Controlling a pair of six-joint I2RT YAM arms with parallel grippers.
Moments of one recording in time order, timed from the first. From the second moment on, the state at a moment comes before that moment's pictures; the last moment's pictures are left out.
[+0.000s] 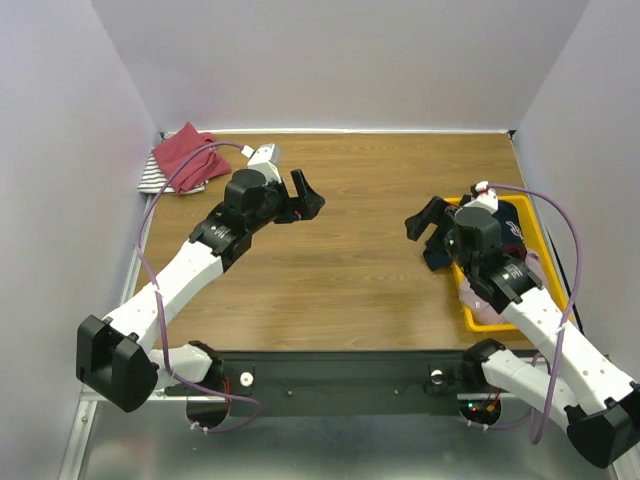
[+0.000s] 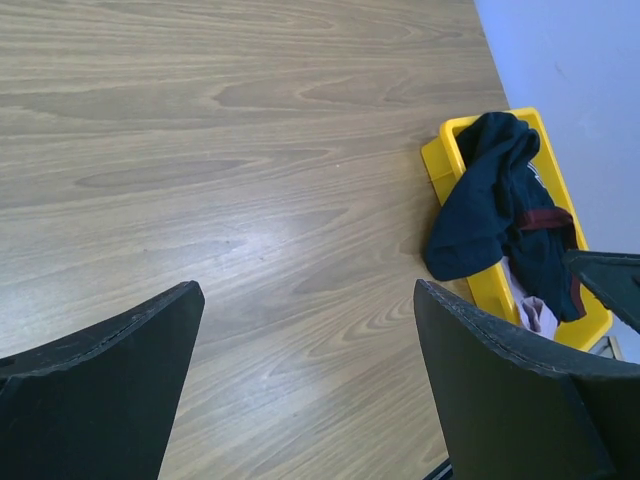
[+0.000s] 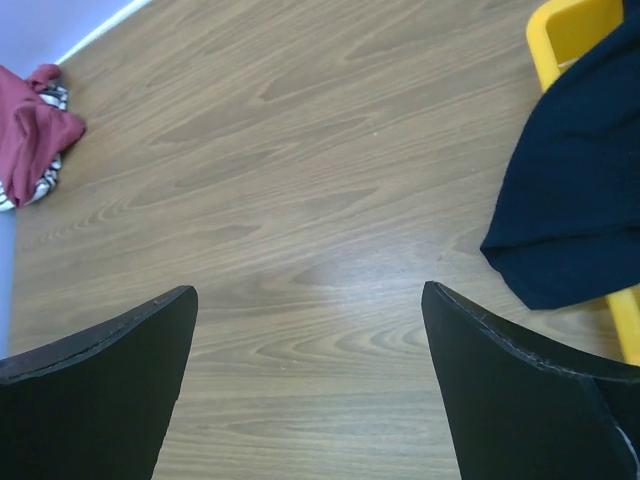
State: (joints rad) left arm -0.53 1.20 1.01 -0.15 0.08 -0.56; right arm 0.48 0.85 0.80 -0.38 0.31 0.71
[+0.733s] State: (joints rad) left arm -0.53 1.19 0.98 -0.14 0.17 -0.56; right arm 0.19 1.27 0.93 -0.57 0.42 0.63
